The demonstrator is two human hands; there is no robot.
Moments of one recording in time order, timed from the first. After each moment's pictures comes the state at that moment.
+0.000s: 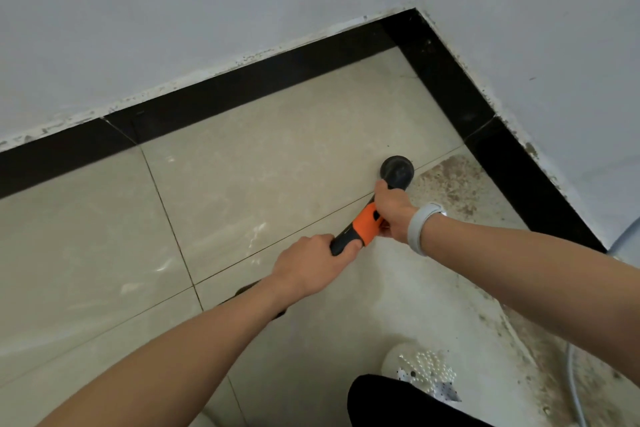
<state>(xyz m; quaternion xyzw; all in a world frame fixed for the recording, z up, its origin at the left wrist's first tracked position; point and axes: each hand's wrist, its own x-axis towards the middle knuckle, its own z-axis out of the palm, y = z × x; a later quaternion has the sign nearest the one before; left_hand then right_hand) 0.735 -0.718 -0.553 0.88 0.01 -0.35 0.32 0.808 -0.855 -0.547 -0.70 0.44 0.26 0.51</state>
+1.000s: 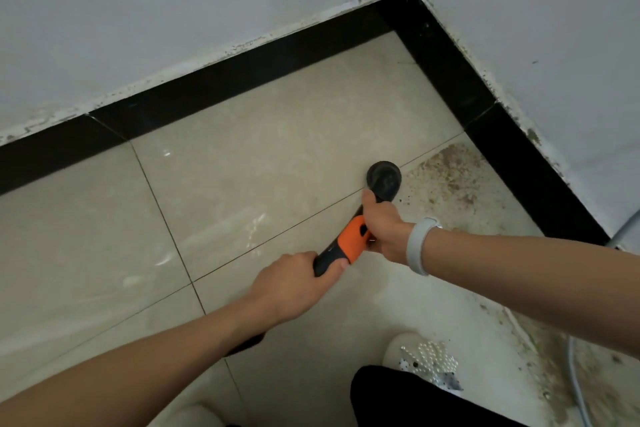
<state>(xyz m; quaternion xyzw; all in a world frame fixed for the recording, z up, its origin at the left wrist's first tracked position) 0.709 -0.693 -0.539 0.87 0.00 -0.39 0.29 0.776 -0.836 -0.532 -0.65 0.44 0.29 0.55</state>
